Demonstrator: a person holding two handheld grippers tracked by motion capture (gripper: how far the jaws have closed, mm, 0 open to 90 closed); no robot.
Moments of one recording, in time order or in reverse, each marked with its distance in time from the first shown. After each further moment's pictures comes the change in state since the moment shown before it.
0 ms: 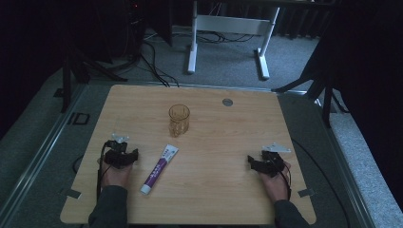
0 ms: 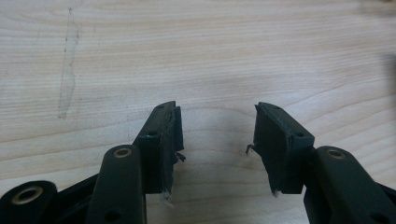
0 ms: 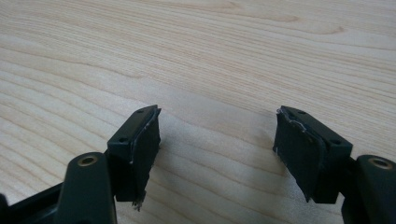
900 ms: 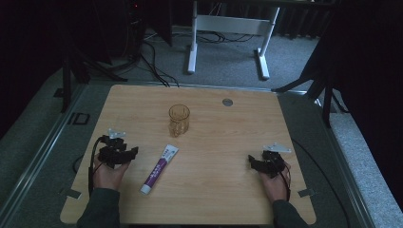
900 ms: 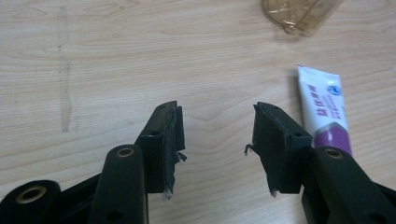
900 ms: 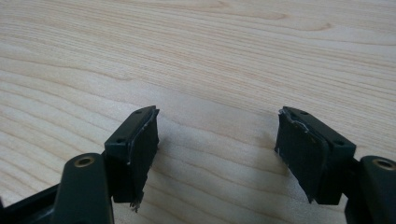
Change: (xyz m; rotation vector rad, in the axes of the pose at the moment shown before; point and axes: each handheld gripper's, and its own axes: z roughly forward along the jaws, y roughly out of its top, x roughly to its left) left arm -0.006 0.022 -0.052 0.007 -0.120 0.044; right arm -0.001 0.000 0.000 0.000 -0.029 0.029
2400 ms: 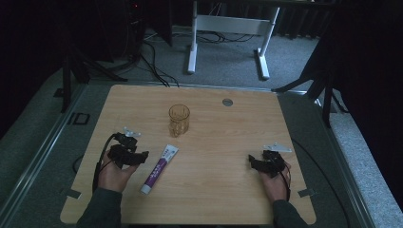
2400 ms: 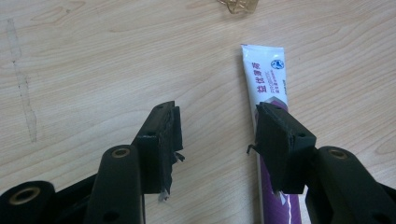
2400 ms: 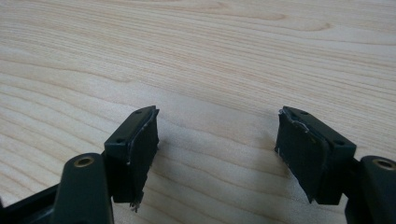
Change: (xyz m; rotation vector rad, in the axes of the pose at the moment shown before) left arm -0.038 0.019 -0.015 0.115 -0.042 0.142; right arm -0.001 0.001 0.000 -0.001 0.004 0.007
